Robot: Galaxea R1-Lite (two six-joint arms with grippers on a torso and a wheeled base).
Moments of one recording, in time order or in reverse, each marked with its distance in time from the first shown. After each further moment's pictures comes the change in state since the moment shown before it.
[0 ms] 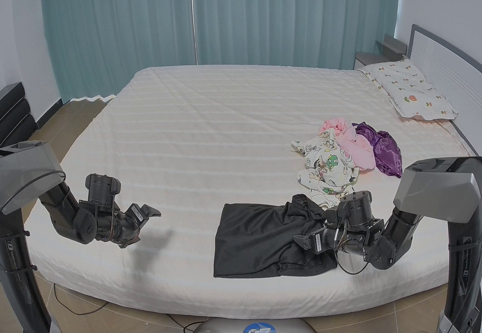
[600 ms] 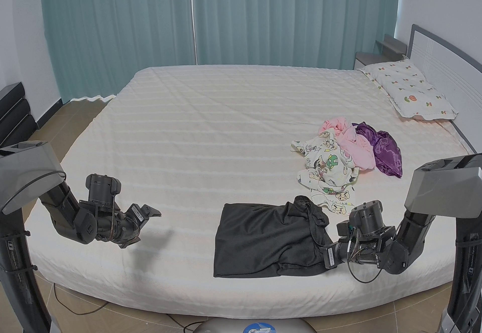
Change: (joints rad) left arm 0.000 0.003 -0.002 0.000 0.000 -0.001; right arm -0.054 -0.061 0.150 0.055 0.077 0.009
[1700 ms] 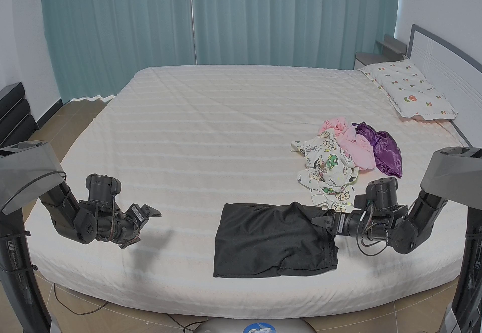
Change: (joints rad) left arm 0.000 0.001 0.000 0.000 0.000 -0.001; right arm -0.093 -0.011 -0.164 0.012 0.115 0.387
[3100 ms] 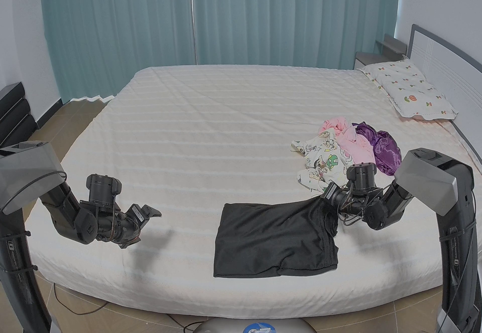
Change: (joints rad) left arm -0.002 0.001 0.000 0.000 0.003 0.000; right arm -0.076 0.259 -0.471 0.136 -0.136 0.336
